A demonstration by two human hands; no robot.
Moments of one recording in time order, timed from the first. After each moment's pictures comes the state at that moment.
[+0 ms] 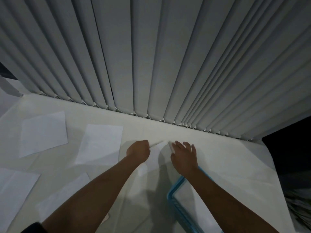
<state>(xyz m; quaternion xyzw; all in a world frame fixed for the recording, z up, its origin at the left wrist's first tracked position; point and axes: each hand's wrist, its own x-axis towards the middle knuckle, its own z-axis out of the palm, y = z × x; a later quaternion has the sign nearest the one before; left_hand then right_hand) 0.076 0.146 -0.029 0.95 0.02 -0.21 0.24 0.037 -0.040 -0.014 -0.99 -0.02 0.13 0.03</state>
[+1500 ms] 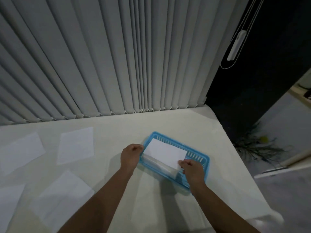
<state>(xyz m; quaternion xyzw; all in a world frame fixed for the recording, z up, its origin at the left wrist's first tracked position) -0.089 0.064 0.024 0.81 0.11 -0.13 0.56 -0.205 -0.114 0.026 -0.66 0.44 -0.06 0.60</state>
